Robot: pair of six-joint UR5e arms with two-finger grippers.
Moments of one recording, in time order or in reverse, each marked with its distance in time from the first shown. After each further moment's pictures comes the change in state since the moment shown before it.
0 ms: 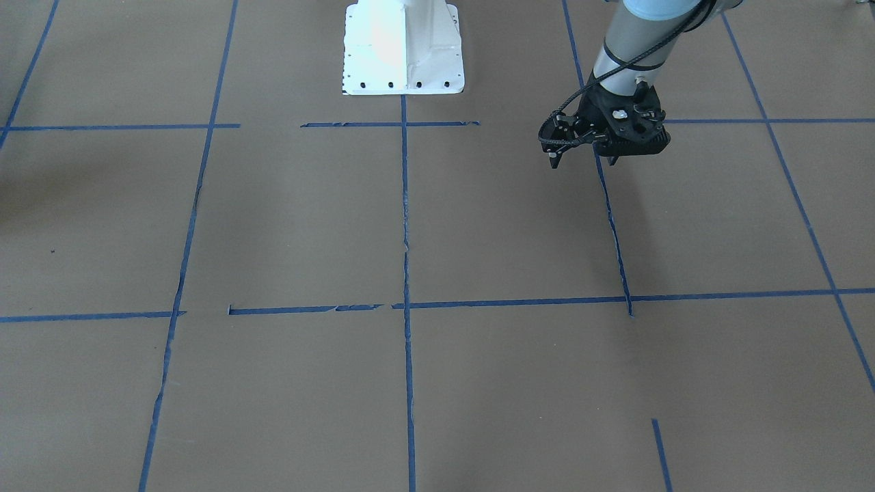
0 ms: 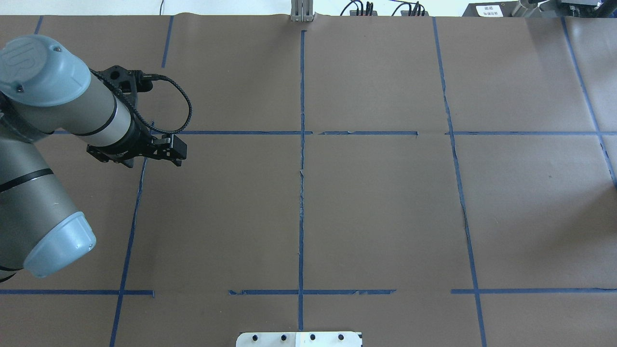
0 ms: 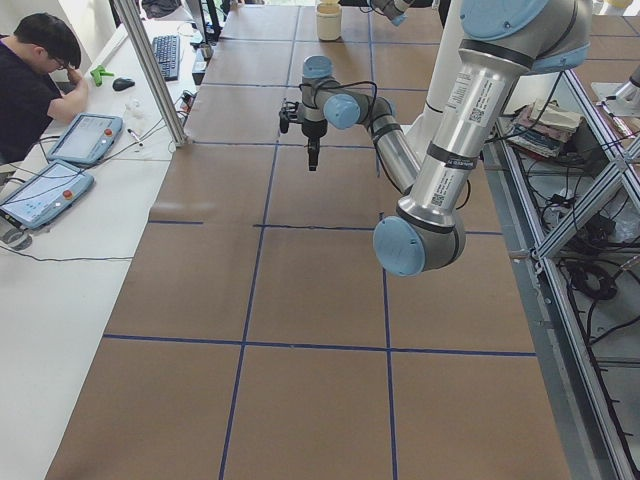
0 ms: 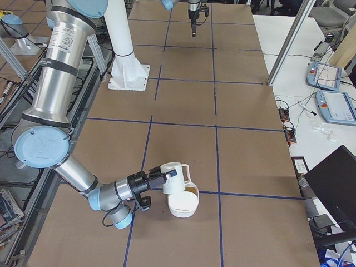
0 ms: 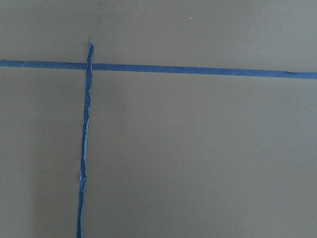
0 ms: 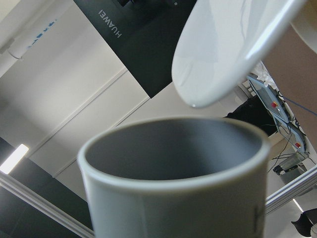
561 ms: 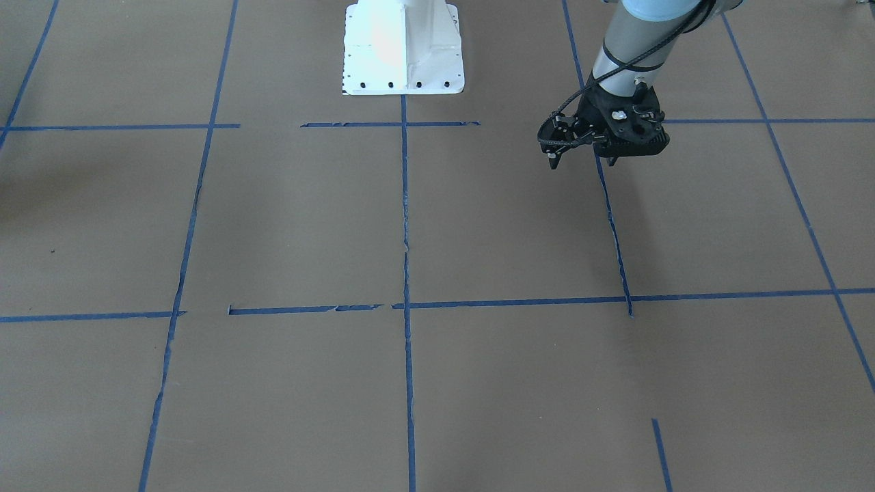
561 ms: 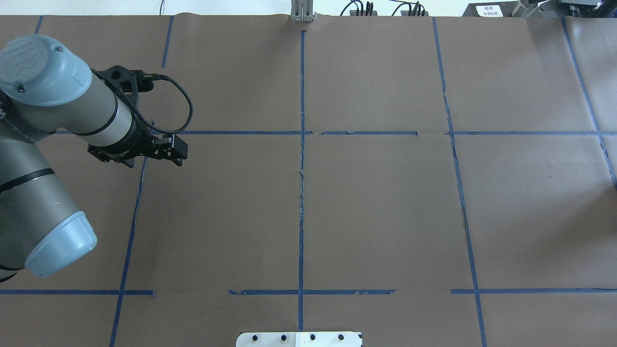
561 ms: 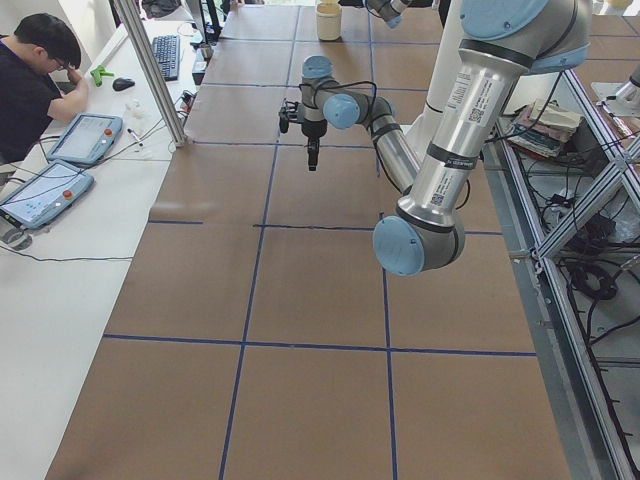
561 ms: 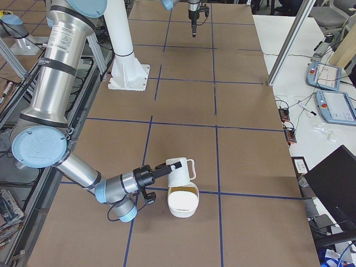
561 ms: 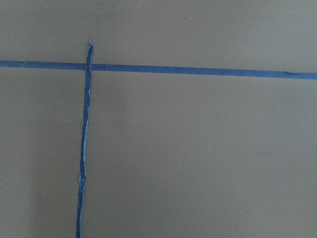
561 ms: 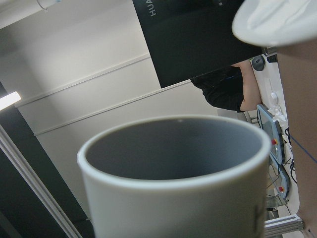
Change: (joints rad) left arm 0.001 -0.002 0.002 -0.003 0.000 -0.002; right arm 0.017 -0.006 0.119 -0.132 0.029 -0.353
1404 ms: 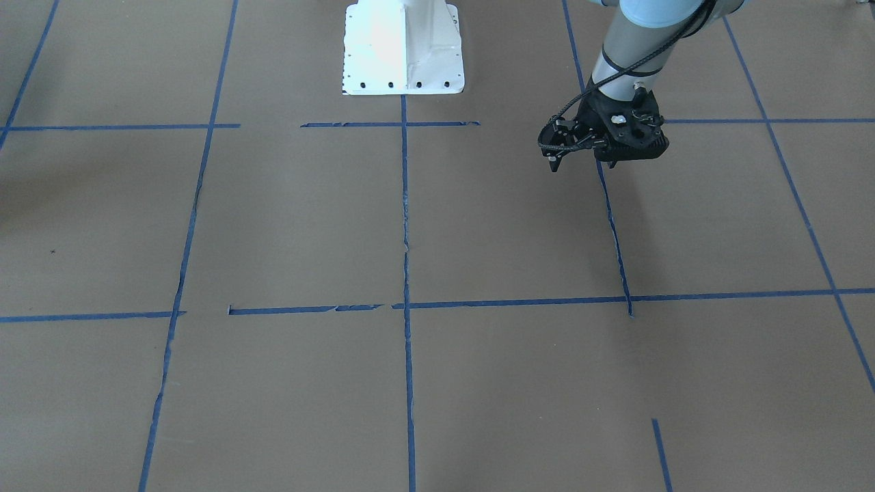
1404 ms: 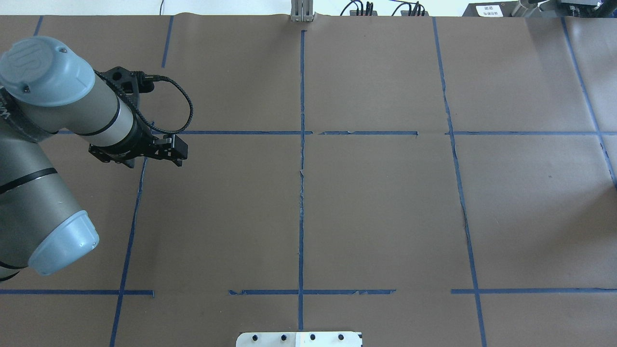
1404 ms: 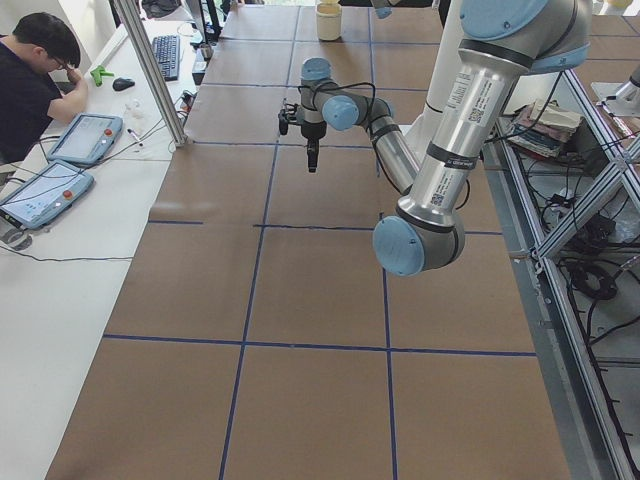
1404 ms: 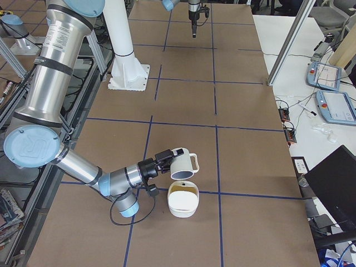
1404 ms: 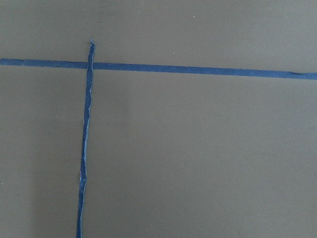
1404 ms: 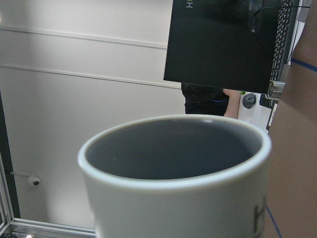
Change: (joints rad) left arm 0.001 0.001 0.012 -0.002 0.000 -0.003; right arm 0.376 -0.036 0.274 -0.441 0.477 -0.341
